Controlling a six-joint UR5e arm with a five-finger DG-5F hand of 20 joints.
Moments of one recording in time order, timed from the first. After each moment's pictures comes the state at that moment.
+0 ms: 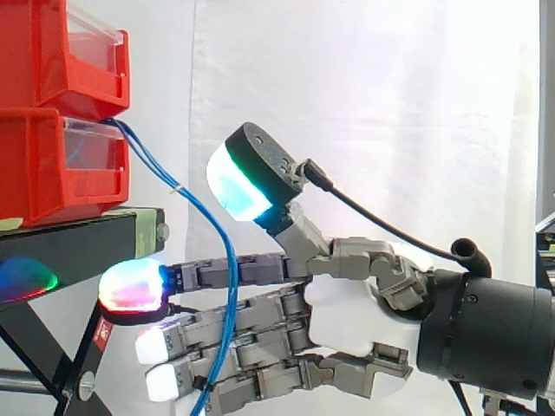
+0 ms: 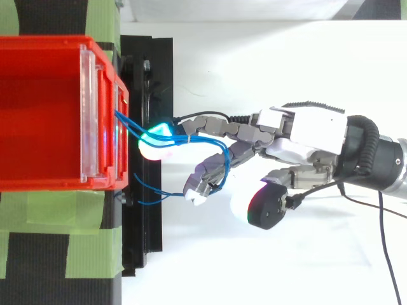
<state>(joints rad) 0.26 -2.16 -1.87 -2.09 -1.11 -0.07</state>
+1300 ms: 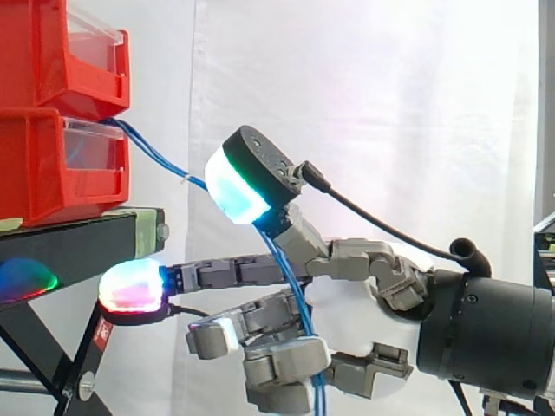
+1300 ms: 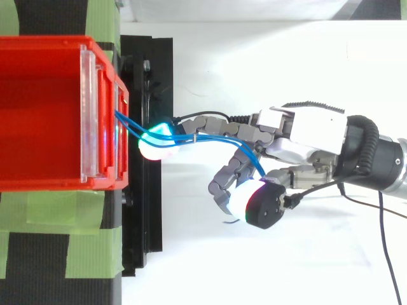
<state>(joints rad) 0.26 -2.16 -1.87 -2.09 -1.11 -0.07</state>
